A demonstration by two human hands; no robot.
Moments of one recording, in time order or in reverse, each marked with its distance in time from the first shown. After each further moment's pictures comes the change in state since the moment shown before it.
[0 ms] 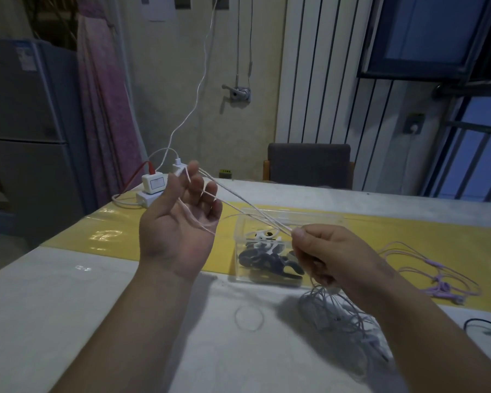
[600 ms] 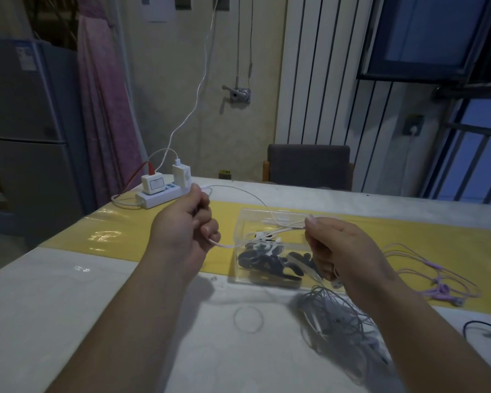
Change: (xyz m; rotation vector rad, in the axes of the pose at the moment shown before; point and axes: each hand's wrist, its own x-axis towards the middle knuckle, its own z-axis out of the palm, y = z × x) left_hand 0.002 -0.002 0.001 0.358 0.212 -0.174; right_hand 0.000 0.001 -0.002 0.073 0.161 0.002
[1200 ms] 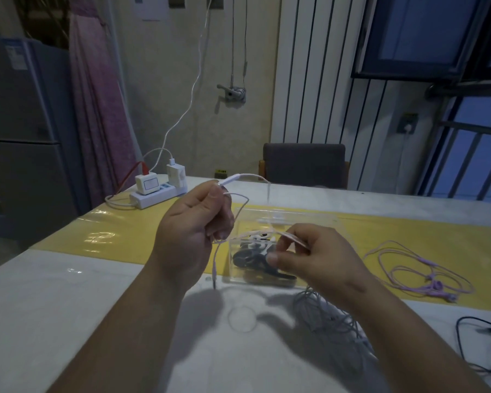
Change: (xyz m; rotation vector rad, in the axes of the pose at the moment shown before) left_hand -0.020 -0.010 0.013 0.281 -0.443 0.421; right_hand 0.003 0.009 0.009 -0.543 0.037 -0.154
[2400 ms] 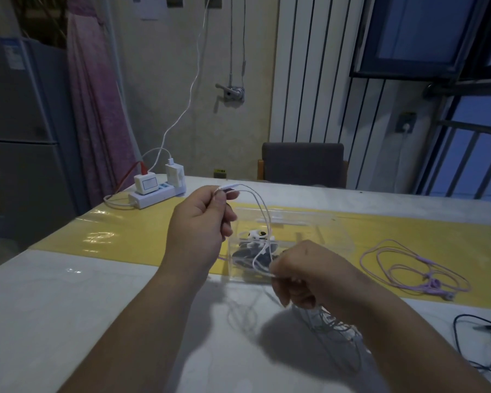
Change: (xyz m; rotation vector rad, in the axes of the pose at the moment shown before) left_hand 0.004 -0.015 0.004 0.376 0.325 -0.072; right_hand -0.012 -0.013 0.000 0.430 -0.493 0.096
